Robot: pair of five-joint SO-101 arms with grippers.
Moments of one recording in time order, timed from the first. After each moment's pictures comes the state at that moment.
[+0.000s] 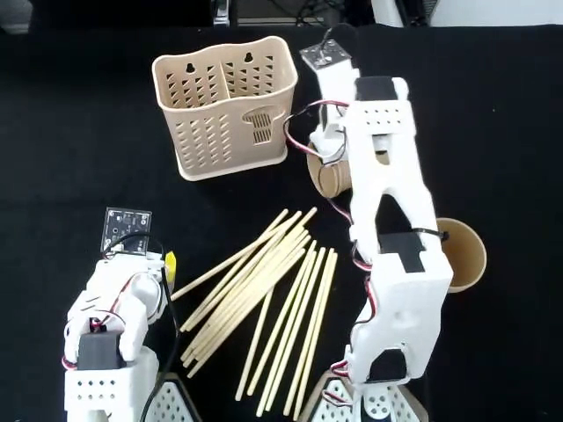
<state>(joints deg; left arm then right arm) -6.7 -103.8 93.6 62.0 -9.5 -3.3 27.2 -24.0 85.5 20.7</state>
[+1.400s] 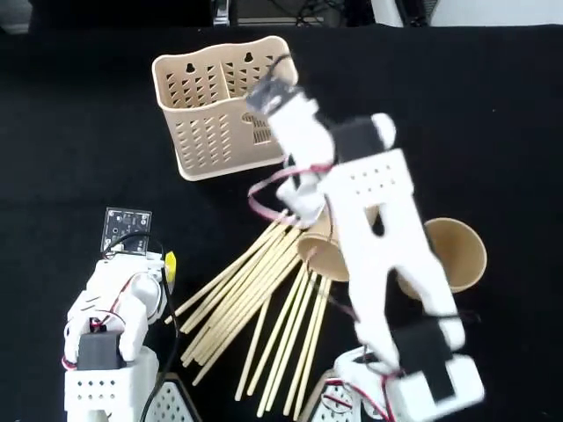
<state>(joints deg) -6.7 -103.8 93.6 62.0 -9.5 -19.3 -11.7 3.6 93.9 26.9</state>
